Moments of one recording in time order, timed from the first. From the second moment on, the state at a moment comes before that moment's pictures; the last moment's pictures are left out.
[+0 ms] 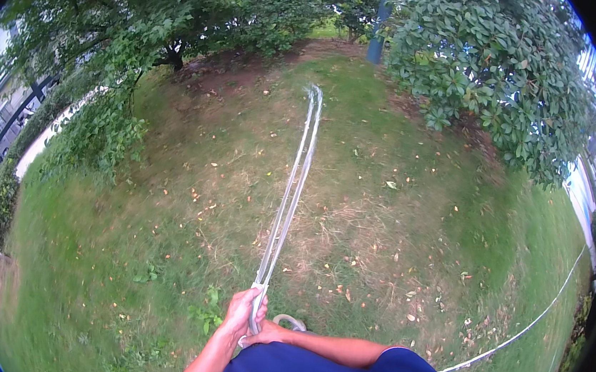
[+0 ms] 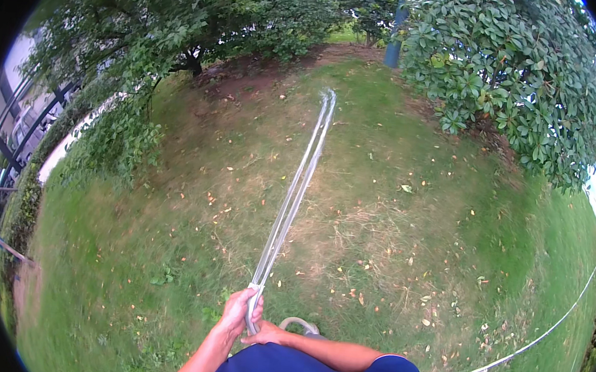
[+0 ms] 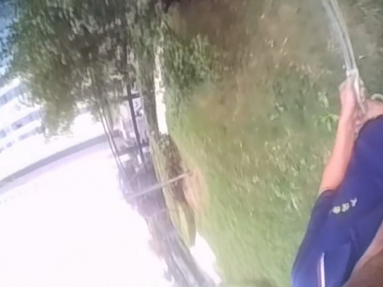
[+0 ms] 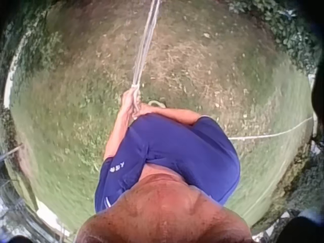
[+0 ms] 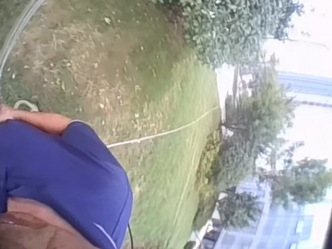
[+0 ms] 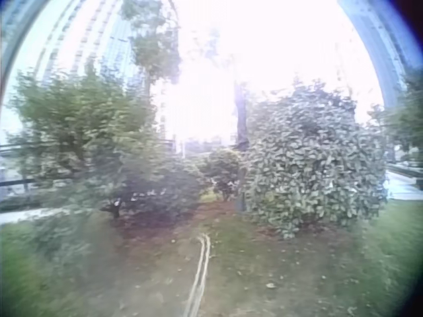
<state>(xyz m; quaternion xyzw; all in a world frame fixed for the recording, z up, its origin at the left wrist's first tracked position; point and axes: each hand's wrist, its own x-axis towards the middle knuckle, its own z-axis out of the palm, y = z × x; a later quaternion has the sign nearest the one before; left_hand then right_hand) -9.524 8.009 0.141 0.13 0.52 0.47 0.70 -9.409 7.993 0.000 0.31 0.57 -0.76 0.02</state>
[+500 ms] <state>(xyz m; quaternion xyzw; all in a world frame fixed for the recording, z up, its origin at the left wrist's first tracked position) -9.515 8.004 0.135 0.12 0.50 0.51 0.69 -9.392 7.992 0.031 0.35 0.59 -0.73 -0.04</state>
